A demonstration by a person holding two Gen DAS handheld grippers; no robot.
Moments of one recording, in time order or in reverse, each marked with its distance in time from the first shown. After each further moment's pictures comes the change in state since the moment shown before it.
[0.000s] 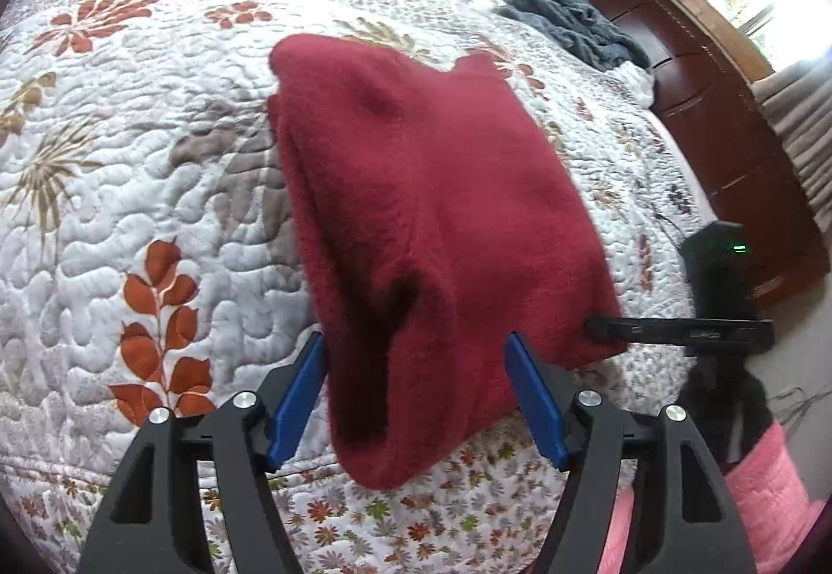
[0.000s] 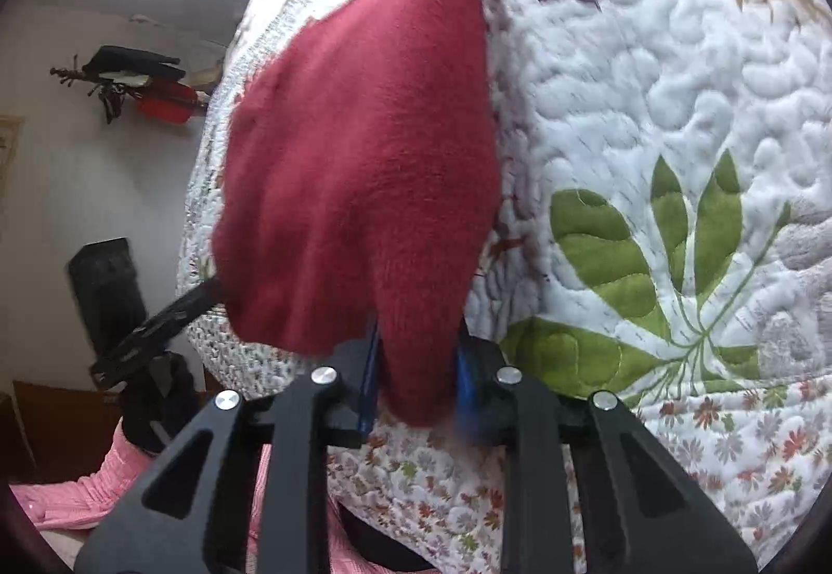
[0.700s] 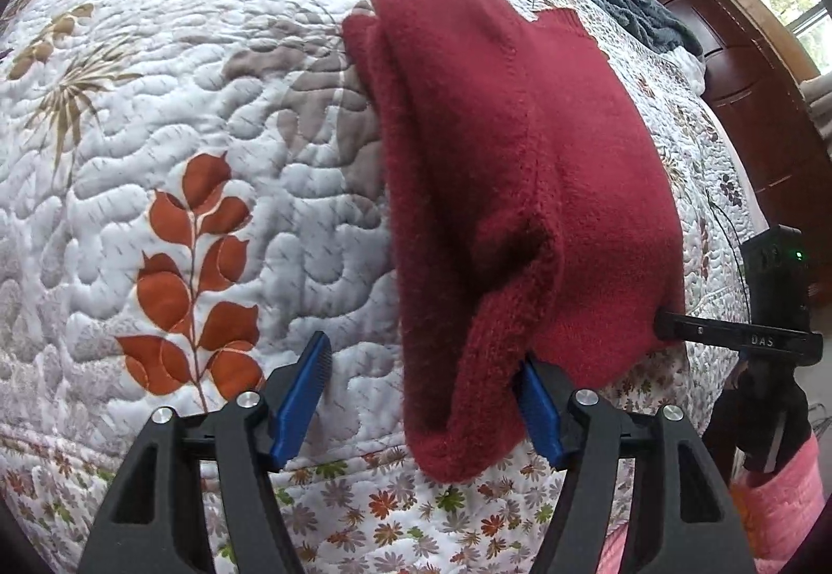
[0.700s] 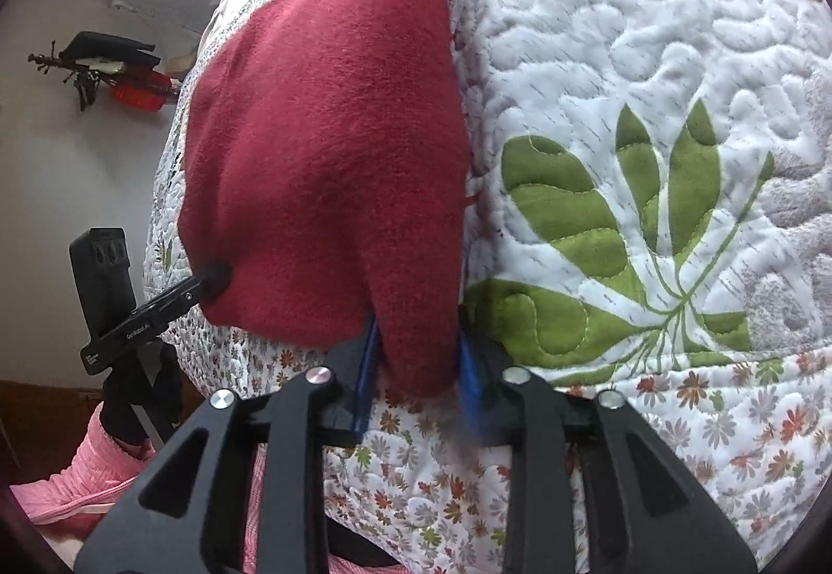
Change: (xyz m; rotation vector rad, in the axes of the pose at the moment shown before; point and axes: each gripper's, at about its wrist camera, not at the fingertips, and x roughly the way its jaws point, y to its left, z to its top) left arm 0.021 0.034 -0.026 -0.058 0.064 0.087; right arm 0.013 -0.014 -0.014 0.002 0.023 -0.100
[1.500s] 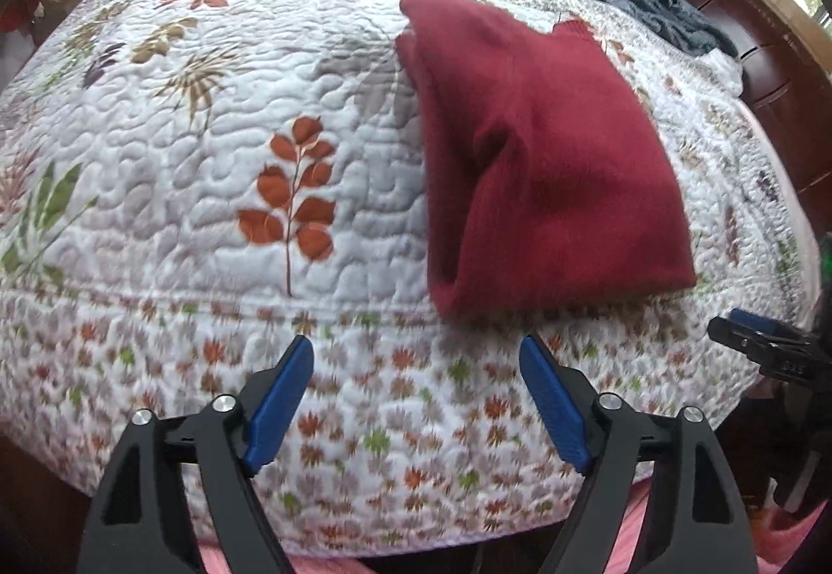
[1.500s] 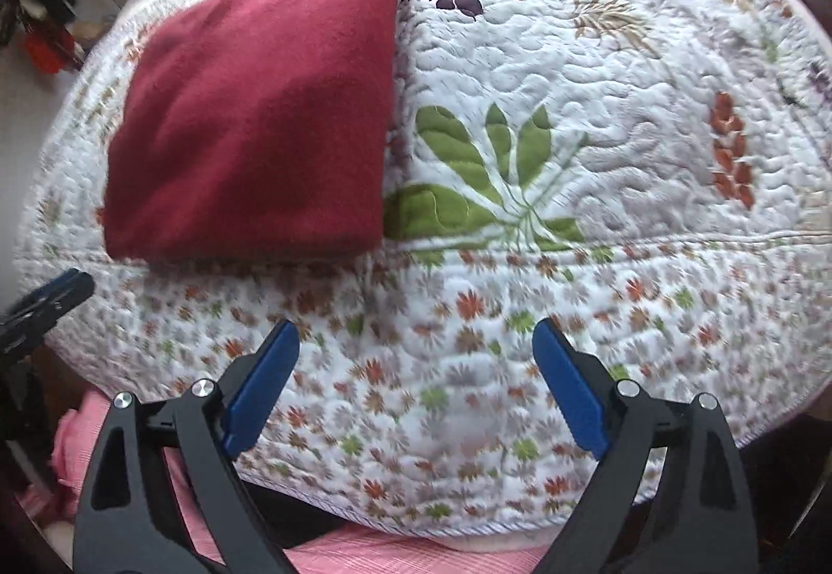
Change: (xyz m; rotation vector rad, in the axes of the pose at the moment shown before) left arm -0.061 -0.027 -0.065 -0.028 -0.055 0.220; right arm -0.036 0.049 -0.070 -0.104 -0.113 -0.505
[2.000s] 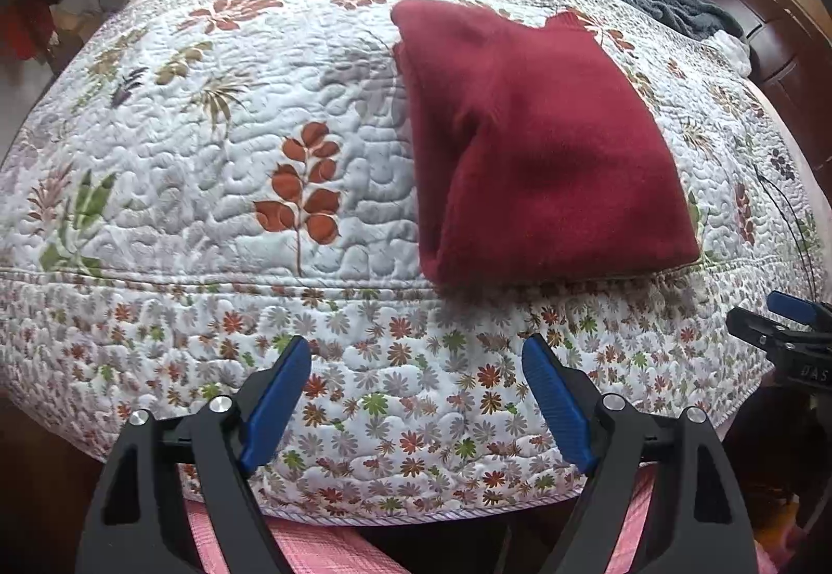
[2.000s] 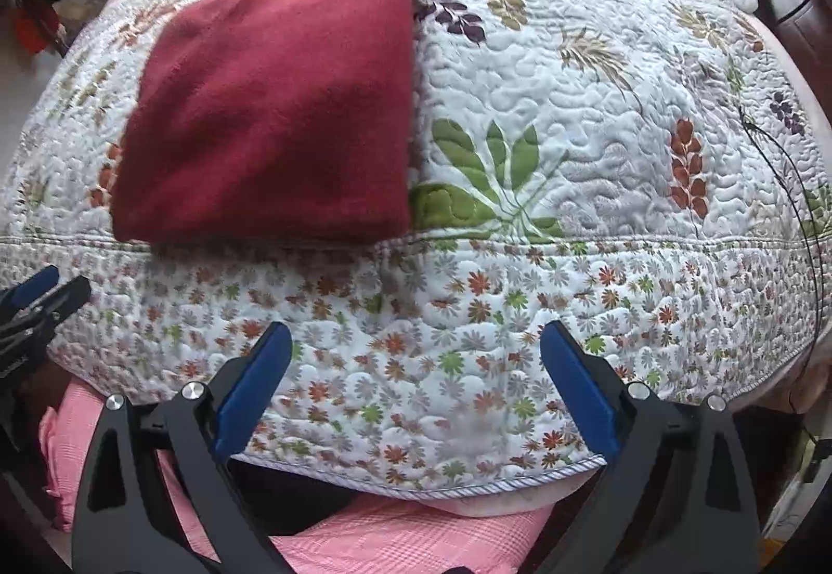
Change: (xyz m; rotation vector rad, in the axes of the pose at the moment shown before) left arm -0.023 -0.022 -0.017 0.035 -0.031 0.099; right arm -0.034 0.033 -0.012 -0.022 -0.033 -0.100
